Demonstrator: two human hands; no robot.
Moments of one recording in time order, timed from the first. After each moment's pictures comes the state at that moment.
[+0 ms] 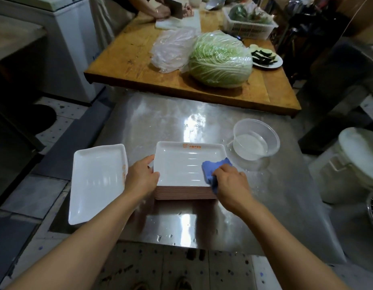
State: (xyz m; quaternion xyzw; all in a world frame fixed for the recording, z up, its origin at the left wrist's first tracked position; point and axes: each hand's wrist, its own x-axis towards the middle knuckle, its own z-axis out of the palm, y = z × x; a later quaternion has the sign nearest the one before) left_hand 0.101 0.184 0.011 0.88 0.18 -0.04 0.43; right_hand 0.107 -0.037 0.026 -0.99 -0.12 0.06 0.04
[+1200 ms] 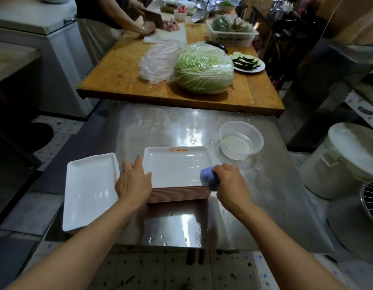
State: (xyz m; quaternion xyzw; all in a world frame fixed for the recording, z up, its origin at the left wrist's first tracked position) left_hand 0.094 0.164 0.017 0.96 0.18 -0.01 0.19; right_hand 0.089 -0.073 0.042 -0.98 -0.08 0.01 0.17
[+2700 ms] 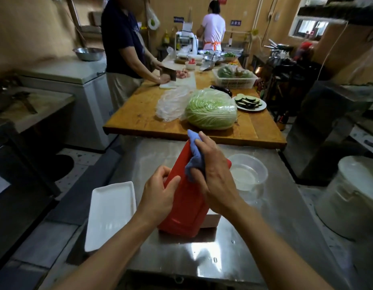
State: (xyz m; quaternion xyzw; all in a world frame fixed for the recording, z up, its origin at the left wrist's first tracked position) left_hand 0.054 0.141 0.124 0.80 0.01 0.12 0.59; right_hand 0.080 -0.010 0.156 -0.86 -0.27 -0.19 0.39
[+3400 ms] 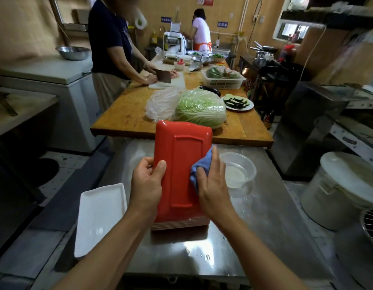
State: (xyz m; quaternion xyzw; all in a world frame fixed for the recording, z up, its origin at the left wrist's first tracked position) left_hand 0.054 0.128 0.153 0.62 0.07 0.15 0.77; right_hand 0.066 -0.009 0.132 -0.84 -0.07 -0.16 0.51
